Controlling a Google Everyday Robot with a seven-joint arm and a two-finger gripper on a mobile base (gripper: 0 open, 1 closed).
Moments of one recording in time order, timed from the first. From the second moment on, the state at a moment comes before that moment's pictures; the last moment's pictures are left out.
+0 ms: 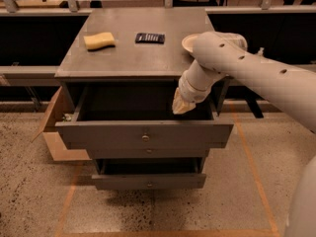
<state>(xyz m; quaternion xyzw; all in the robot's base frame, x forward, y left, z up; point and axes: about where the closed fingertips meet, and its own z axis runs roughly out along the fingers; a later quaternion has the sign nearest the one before) 0.649 -0.076 0.738 -0.77 0.61 0.01 0.19</state>
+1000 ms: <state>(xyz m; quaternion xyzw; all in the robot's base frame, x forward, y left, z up) 0.673 -0.074 0.676 -0.79 0.59 0.00 0.18</state>
